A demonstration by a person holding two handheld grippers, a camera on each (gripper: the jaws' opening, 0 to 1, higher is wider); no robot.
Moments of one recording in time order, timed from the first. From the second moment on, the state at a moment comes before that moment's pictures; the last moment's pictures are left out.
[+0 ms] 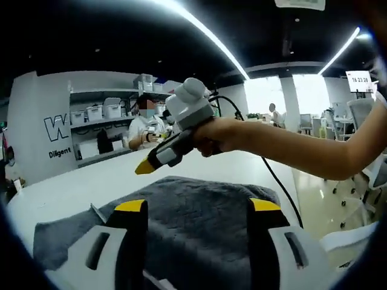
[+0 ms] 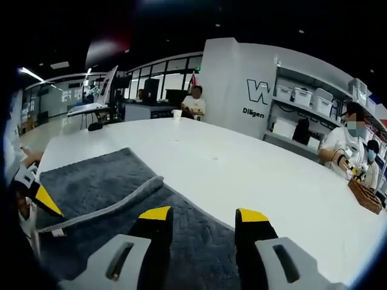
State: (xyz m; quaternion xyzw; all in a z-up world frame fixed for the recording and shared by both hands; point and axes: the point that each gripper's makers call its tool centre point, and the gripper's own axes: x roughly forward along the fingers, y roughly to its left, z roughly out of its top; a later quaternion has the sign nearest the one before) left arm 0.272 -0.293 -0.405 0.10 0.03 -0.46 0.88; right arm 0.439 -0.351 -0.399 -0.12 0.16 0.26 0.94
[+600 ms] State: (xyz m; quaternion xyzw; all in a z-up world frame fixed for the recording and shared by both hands) left arm 0.259 -0.239 -0.428 0.12 0.06 -0.43 0.89; right arm 0.443 -0.302 -0.402 -0.12 0.15 0.31 0.93
